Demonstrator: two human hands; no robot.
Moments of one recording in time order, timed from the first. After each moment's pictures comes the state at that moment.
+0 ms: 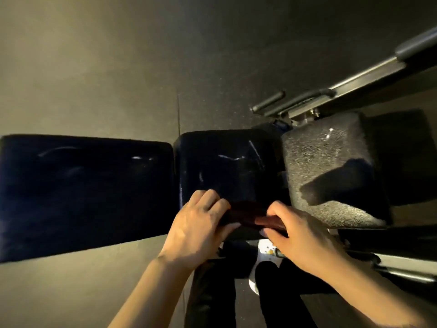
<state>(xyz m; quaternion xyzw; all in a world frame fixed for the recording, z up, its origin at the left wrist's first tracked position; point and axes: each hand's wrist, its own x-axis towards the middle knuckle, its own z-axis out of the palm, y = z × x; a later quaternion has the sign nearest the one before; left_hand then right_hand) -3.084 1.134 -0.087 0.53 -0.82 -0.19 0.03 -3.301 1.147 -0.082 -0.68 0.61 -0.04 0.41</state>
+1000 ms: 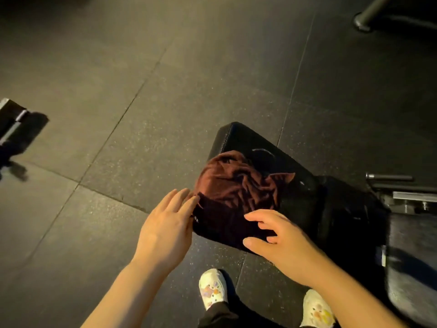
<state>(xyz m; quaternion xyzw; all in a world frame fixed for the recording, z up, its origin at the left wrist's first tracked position) -2.632 1.226 -0.070 0.75 -0.65 -0.11 0.07 -2.861 1.143 -0.025 -0.66 0.50 0.02 0.56</state>
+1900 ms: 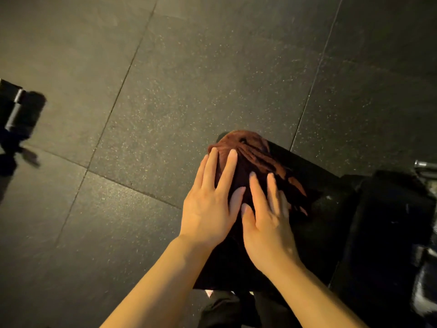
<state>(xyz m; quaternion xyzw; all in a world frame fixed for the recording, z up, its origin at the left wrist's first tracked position) -2.660 1.082 -0.125 0.77 -0.60 -0.16 0.15 -2.785 1.053 -0.093 -0.68 0.58 0.03 0.45</state>
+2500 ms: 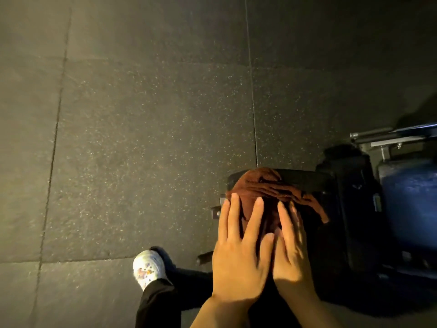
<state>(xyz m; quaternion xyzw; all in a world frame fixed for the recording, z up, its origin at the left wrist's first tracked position) -2.613 1.084 -0.131 0.61 -0.68 -0.32 0.26 -2.726 1.085 -0.127 -0.50 0.78 -0.18 0.33</state>
